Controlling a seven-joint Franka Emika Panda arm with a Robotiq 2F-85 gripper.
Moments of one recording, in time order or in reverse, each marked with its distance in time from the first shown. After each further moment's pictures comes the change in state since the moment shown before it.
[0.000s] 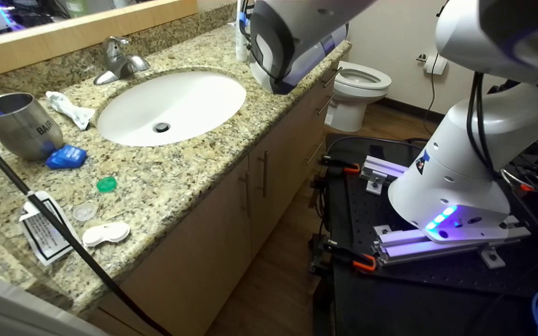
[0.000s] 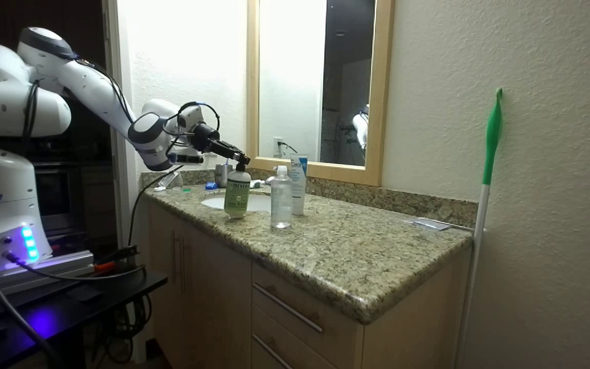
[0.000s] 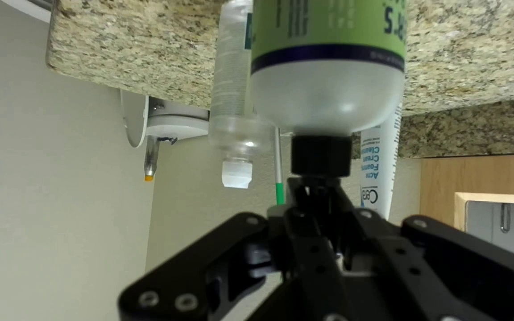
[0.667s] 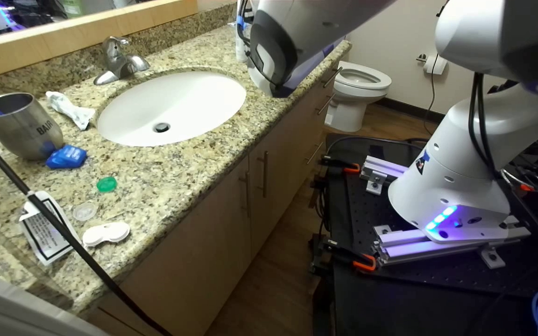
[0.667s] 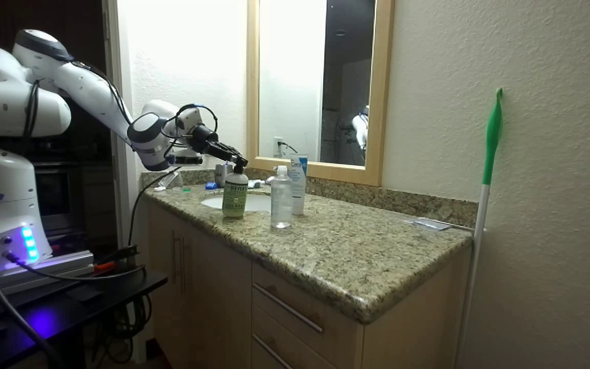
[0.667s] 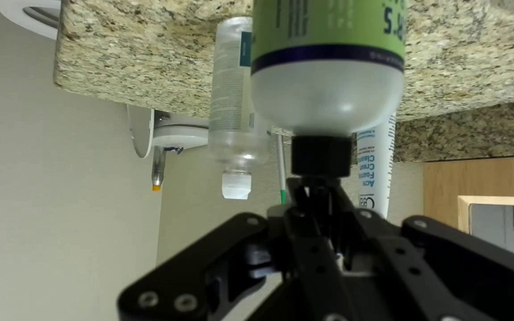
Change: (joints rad) arm 0.036 -0.027 -0.003 0.000 -0.009 -0.059 0.069
